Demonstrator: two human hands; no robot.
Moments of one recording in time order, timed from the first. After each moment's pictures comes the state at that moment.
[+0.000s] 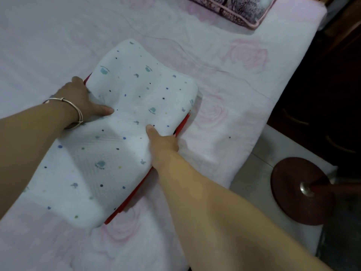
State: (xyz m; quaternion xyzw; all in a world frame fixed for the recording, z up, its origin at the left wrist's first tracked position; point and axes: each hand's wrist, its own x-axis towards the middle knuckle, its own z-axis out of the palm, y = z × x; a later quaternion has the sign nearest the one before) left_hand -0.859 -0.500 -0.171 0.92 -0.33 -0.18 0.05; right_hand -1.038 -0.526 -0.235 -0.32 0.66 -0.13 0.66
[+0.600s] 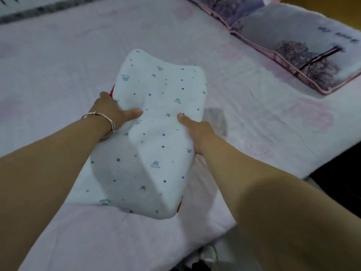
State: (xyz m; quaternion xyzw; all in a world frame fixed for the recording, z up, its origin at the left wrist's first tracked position) left_hand -0.901 -0.325 -0.011 0.96 -0.07 -0.14 0.21; right_hand -1.020 -0.478 -0.080 -0.52 0.46 -0.03 0.72
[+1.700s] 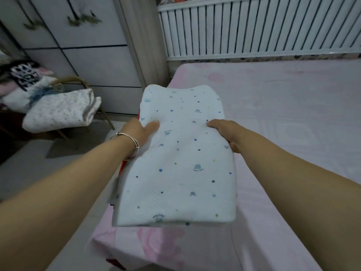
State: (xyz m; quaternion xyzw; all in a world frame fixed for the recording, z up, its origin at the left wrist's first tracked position) left_hand -0.999 0.300 0.166 0.93 0.20 0.00 0.32; right_hand -0.962 0.071 0.142 -0.71 0.15 0.24 0.64
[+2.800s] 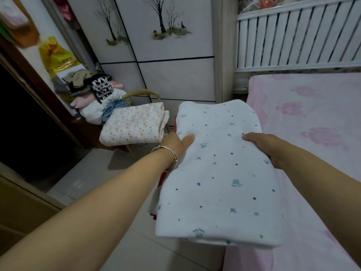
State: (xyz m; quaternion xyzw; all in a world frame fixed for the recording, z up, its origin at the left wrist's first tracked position) left_hand -0.906 0.769 0.168 0.92 0.21 -0.03 0.34; right_hand -0.849 0.542 0.144 -0.71 0.14 0.27 0.63
